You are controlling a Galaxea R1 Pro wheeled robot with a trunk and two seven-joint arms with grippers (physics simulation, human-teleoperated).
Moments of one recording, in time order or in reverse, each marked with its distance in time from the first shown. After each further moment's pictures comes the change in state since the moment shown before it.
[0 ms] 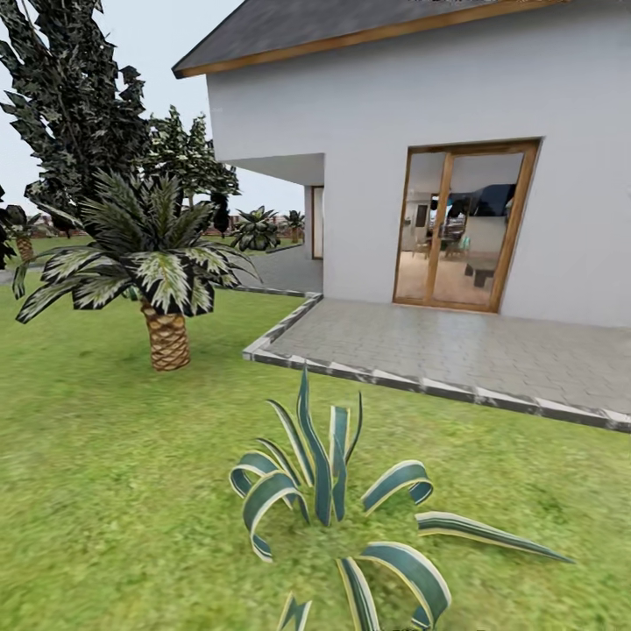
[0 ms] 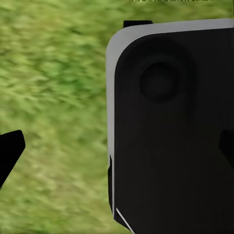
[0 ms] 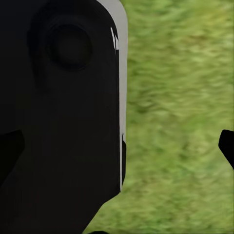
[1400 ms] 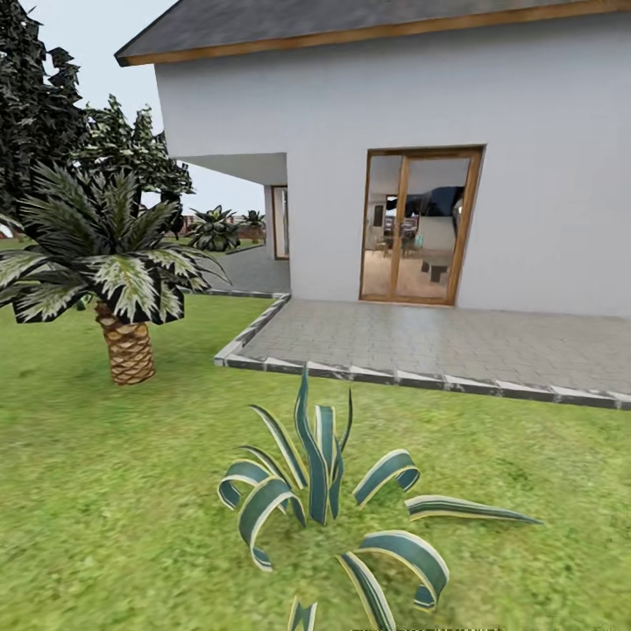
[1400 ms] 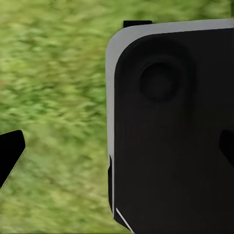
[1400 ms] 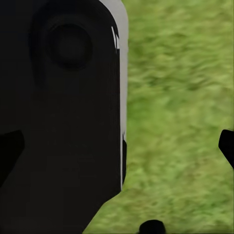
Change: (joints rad) left arm 0.000 0.000 0.000 0.000 0.000 -0.001 0.000; right arm 0.000 0.000 0.000 0.001 0.000 0.001 0.001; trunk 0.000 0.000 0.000
